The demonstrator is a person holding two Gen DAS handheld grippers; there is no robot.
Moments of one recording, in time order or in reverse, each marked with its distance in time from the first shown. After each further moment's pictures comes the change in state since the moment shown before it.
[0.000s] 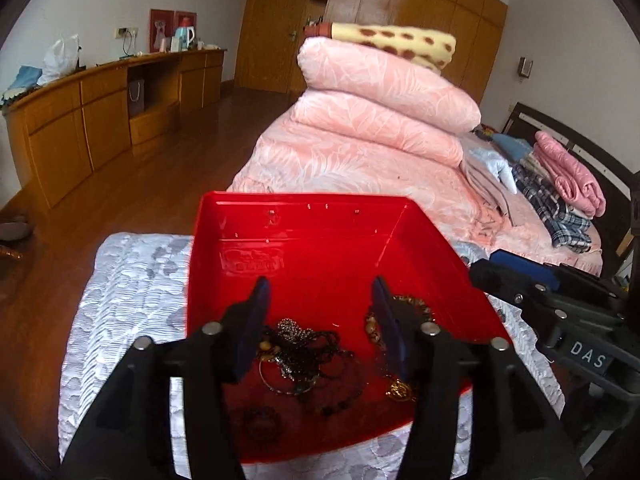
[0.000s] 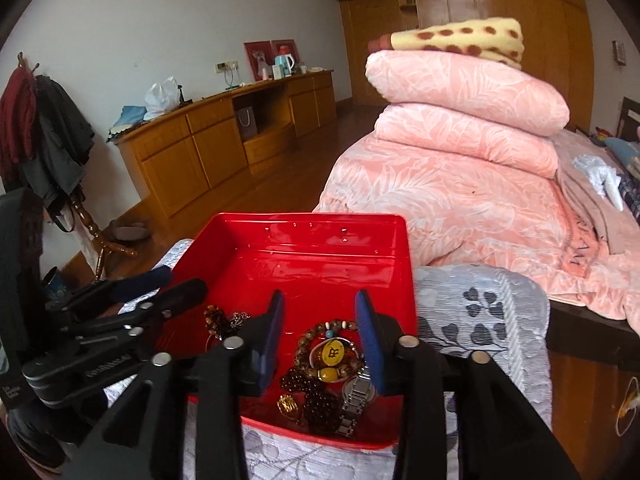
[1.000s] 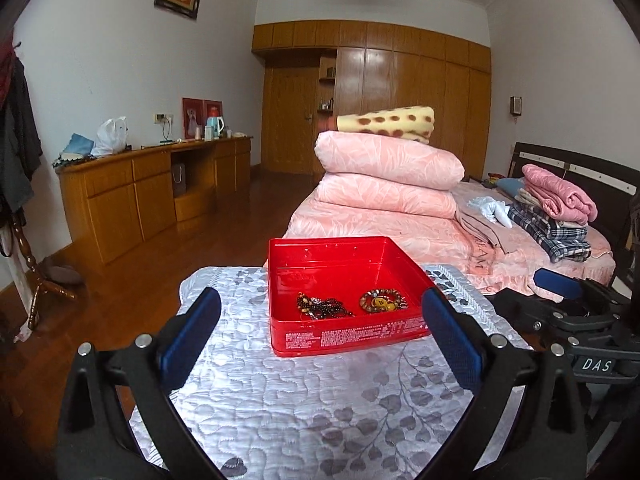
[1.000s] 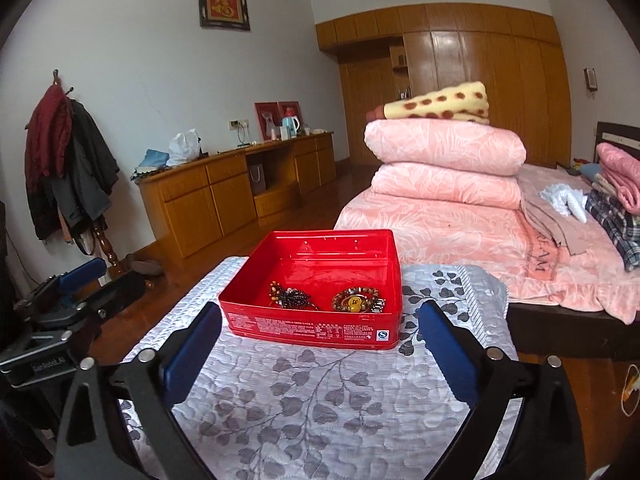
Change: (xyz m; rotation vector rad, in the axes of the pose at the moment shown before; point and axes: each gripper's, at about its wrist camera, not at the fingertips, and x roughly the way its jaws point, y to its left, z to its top) left arm -0.205 -0.044 -0.088 0.084 -0.306 0.124; right arm -0.164 0.045 -0.089 -0.005 -0.249 -0.008
